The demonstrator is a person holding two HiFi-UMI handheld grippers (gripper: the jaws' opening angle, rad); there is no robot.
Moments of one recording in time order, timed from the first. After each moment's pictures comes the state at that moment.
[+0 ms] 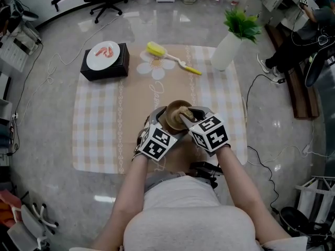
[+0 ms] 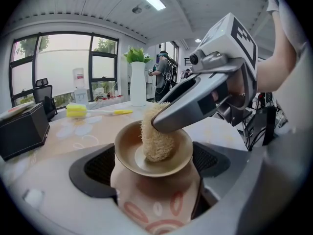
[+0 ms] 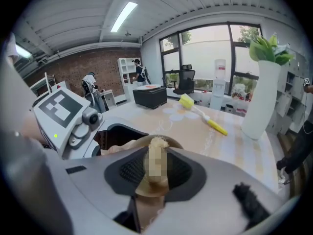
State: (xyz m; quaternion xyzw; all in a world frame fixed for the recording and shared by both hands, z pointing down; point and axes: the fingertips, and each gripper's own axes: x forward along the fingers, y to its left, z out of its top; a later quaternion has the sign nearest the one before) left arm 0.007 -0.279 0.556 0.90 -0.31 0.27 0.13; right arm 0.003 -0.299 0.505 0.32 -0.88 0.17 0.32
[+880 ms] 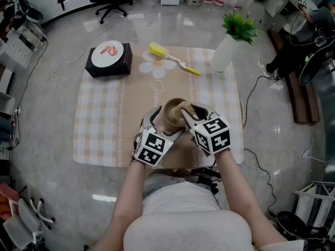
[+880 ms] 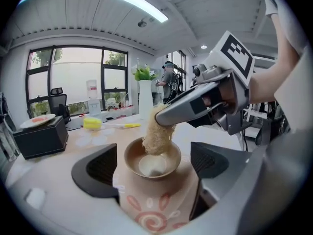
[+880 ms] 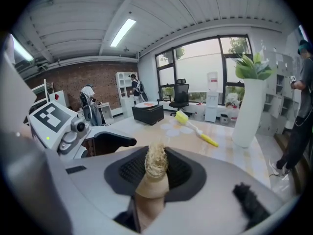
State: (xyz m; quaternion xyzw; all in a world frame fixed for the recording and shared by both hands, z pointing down) left arm -0.008 -0.263 0.506 0.89 -0.38 0.22 0.10; right arm 0.013 -0.294 0.456 0.36 -0.89 0.14 0.24
